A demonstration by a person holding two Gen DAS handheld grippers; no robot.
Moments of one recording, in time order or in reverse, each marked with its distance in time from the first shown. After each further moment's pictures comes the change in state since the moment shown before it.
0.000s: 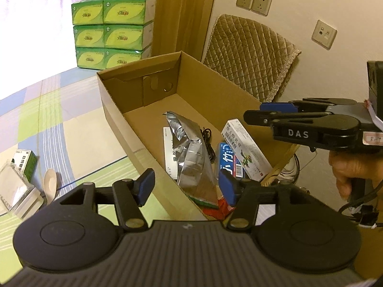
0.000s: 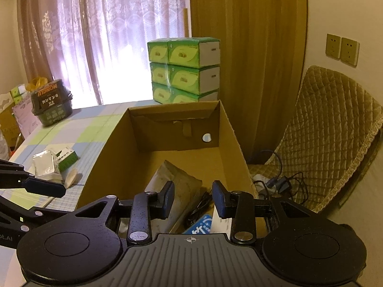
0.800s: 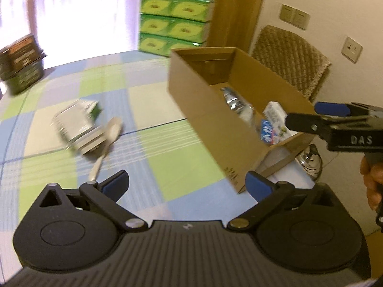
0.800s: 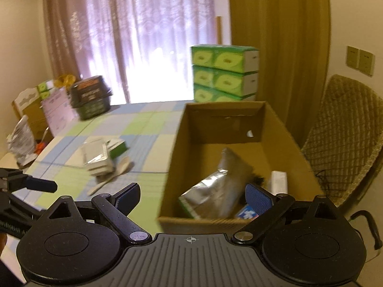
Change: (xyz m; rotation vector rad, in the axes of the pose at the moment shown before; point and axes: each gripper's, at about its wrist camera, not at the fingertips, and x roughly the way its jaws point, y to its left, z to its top) left arm -0.090 0.050 -0.097 -0.175 -0.041 0.173; right arm -0.052 0.097 -0.032 -0.051 -0.019 0.103
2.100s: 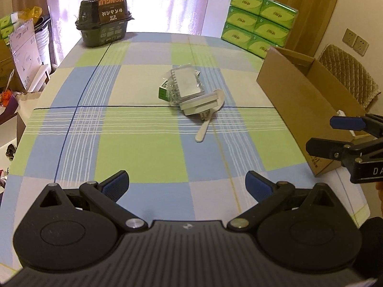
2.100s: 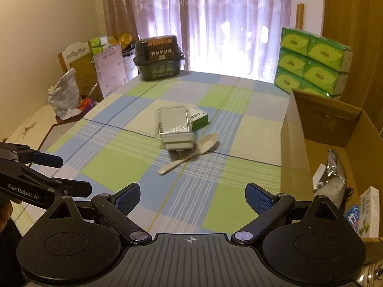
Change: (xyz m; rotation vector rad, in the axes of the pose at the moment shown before) left arm -0.031 0.139 -0.055 -0.197 0.028 0.162; right arm 0.085 0.126 -0.011 -0.186 0.141 0.195
